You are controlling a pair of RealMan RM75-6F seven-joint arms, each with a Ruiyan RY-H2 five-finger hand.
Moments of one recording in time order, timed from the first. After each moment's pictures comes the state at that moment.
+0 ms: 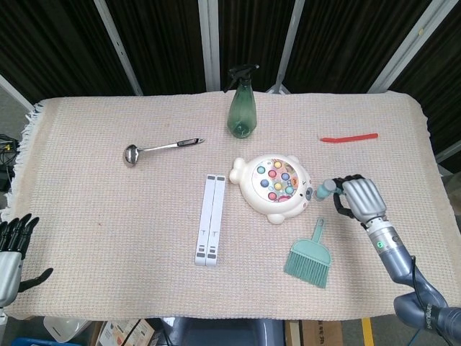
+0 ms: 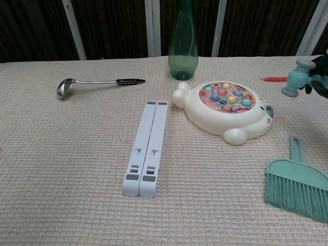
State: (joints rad) left arm 0.02 -1.18 0.00 -1.63 1.57 1.58 0.14; right arm 0.53 -1.27 0.18 -1.41 -1.35 1.00 0.01
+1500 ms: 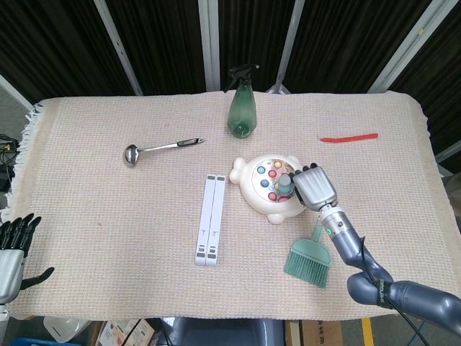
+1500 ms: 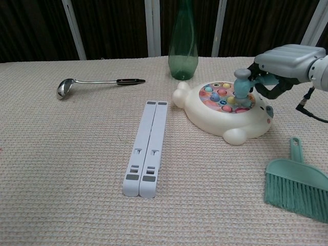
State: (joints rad) left arm 0.01 -1.20 0.00 -1.59 1.54 1.55 0.12; right arm 0.75 -1.40 0.20 -1.47 -1.06 0.93 -0.57
